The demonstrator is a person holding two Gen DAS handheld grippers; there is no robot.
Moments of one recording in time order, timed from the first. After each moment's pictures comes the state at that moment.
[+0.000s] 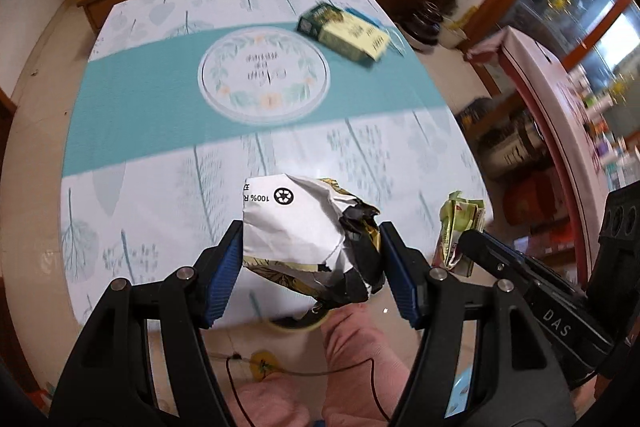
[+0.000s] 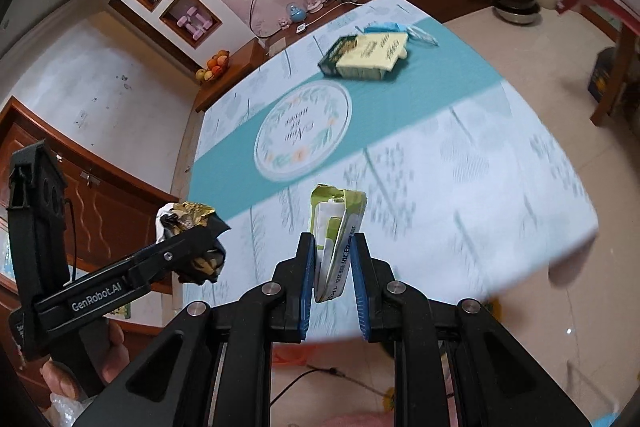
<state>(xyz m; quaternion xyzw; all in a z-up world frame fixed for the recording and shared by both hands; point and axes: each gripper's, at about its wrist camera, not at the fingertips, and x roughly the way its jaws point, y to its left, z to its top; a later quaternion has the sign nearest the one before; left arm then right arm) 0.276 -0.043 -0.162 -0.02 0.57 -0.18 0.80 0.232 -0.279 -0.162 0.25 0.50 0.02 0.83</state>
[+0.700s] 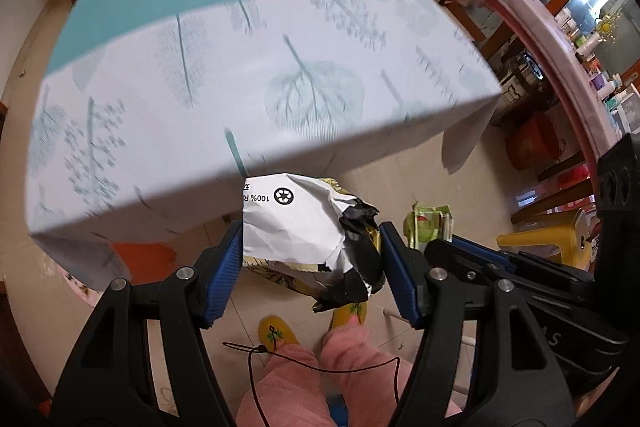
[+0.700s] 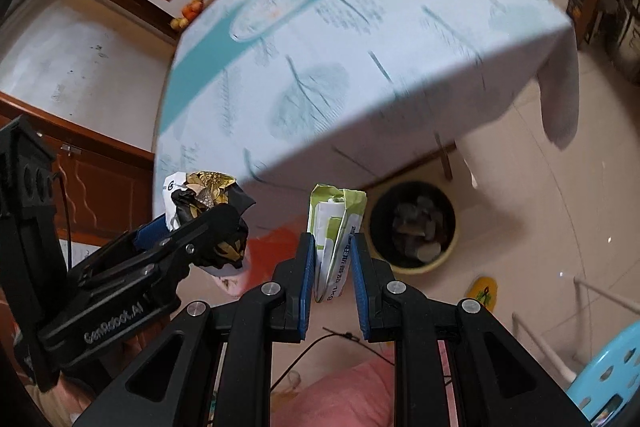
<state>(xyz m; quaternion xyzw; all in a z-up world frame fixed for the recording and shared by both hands) 0.137 -0.033 -0.272 0.02 0.59 -0.20 0.78 0.087 -0.232 -0.264 0.26 0.59 0.00 0.76</state>
